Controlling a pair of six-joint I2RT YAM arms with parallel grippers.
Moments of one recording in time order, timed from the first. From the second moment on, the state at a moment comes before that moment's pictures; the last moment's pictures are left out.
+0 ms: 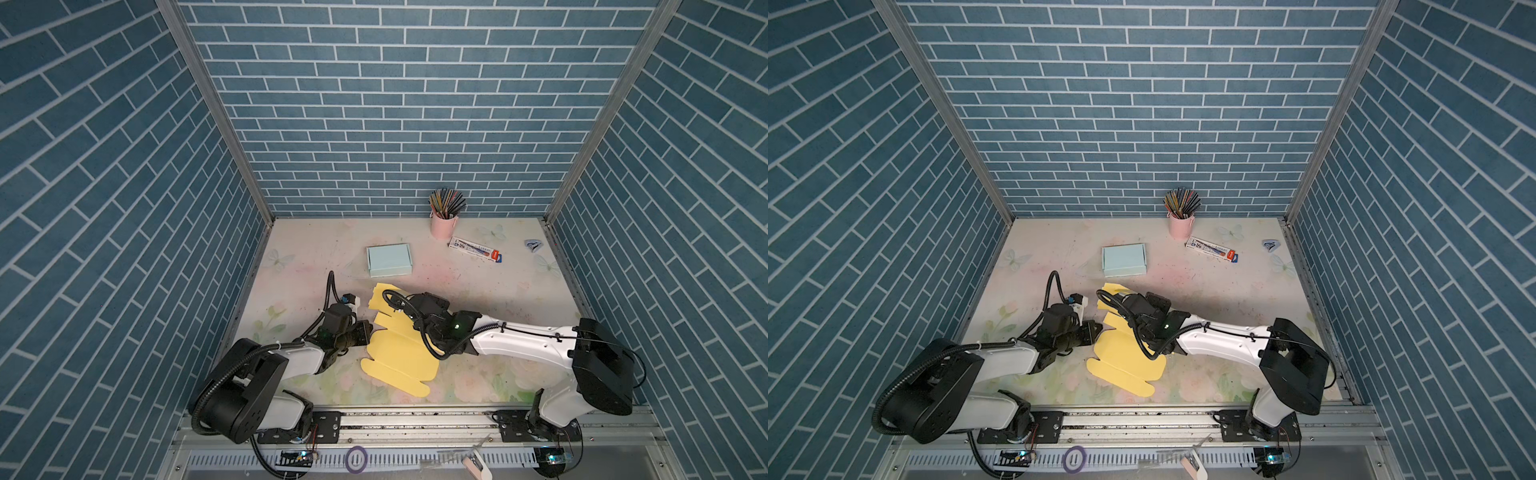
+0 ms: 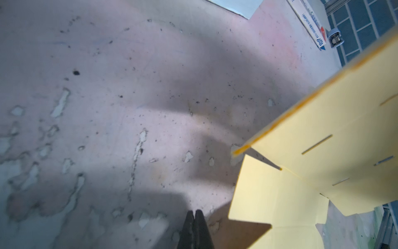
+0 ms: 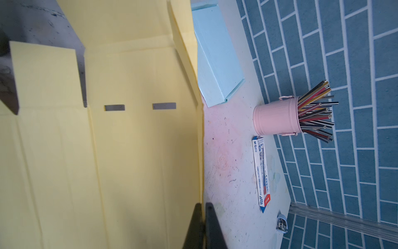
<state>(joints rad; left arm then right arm) -0.44 1.39 0.28 0.41 0.27 -0.57 1.13 1.56 0.99 -0.26 0.66 -0.44</state>
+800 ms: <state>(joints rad) -0.54 1.32 0.25 0.49 0.32 -0.56 1.18 1.55 0.95 -0.19 0.64 -0.52</state>
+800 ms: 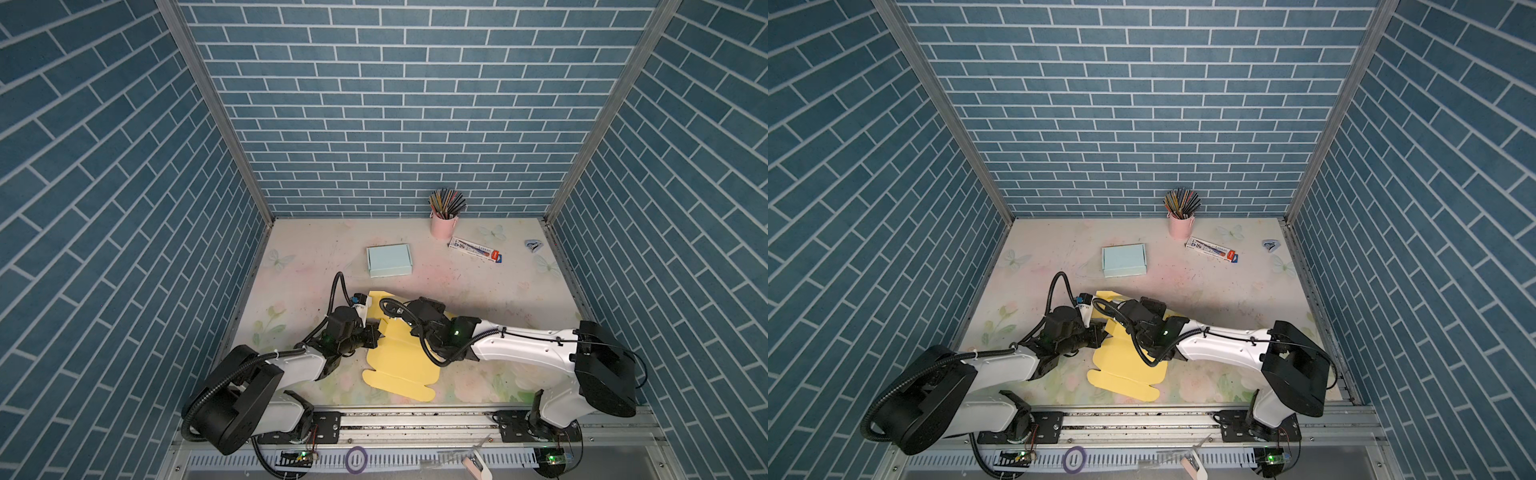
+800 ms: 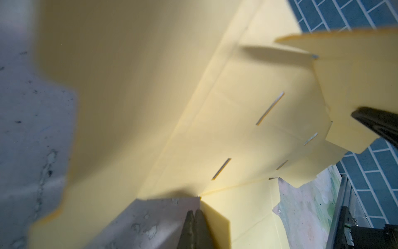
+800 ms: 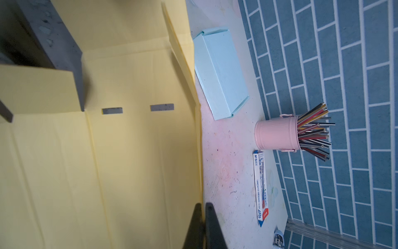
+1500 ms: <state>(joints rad) -0.40 0.87 0.23 0.17 0.34 -0.55 1.20 1.57 0.71 0.30 0.72 -0.94</state>
